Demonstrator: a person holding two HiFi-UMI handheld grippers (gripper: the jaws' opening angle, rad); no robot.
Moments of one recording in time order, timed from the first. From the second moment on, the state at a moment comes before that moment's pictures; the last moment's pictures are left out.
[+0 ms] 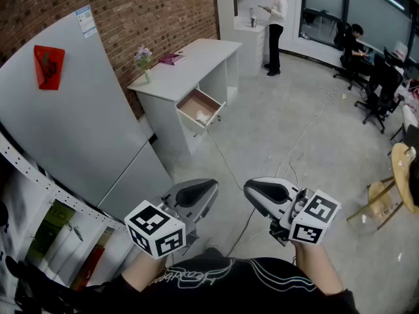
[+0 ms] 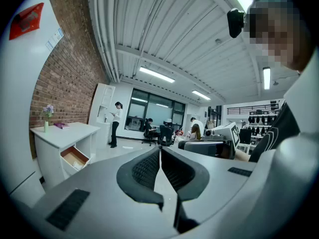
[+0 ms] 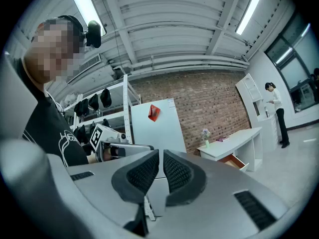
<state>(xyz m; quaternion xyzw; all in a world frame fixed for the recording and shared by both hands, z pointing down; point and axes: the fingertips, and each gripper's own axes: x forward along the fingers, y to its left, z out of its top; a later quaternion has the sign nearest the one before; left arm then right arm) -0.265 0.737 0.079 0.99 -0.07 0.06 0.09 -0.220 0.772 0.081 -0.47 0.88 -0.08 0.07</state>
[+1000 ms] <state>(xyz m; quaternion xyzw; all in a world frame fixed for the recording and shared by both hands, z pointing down) -0.219 0.610 0.159 0.98 -0.09 0.08 0.13 -0.171 0.658 0.164 -0.49 0.86 -0.15 0.06</state>
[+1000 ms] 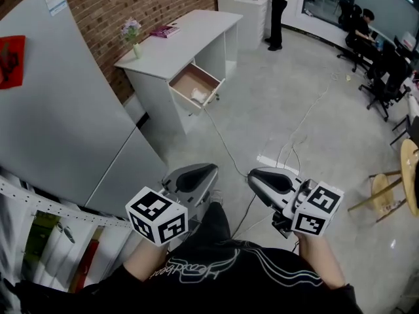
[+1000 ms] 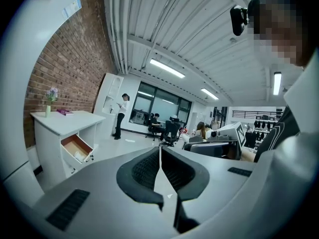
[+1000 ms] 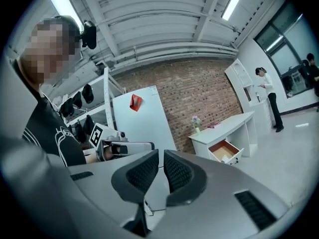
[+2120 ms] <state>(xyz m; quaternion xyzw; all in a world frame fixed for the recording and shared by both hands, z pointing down) -0.047 0.083 0.296 0.95 -0.15 0.15 0.24 0.032 0.145 0.268 -0.51 0.82 -0.26 0.01</state>
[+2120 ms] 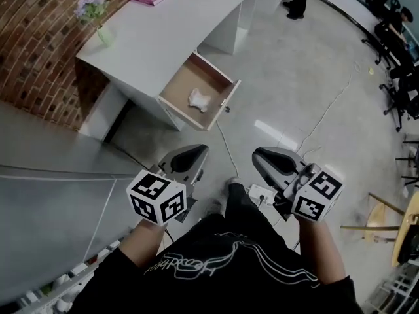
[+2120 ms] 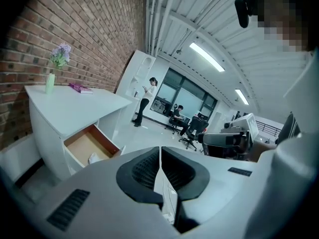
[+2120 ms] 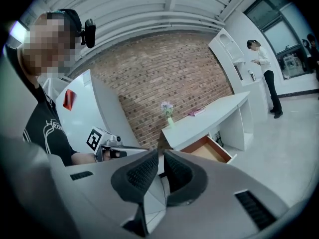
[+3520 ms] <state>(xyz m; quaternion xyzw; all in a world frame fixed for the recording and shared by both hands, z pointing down) 0.013 -0.166 0.477 0.83 -0.39 0.19 0.35 0.062 -0.255 0.564 -0.17 0.89 -0.20 -0.38</state>
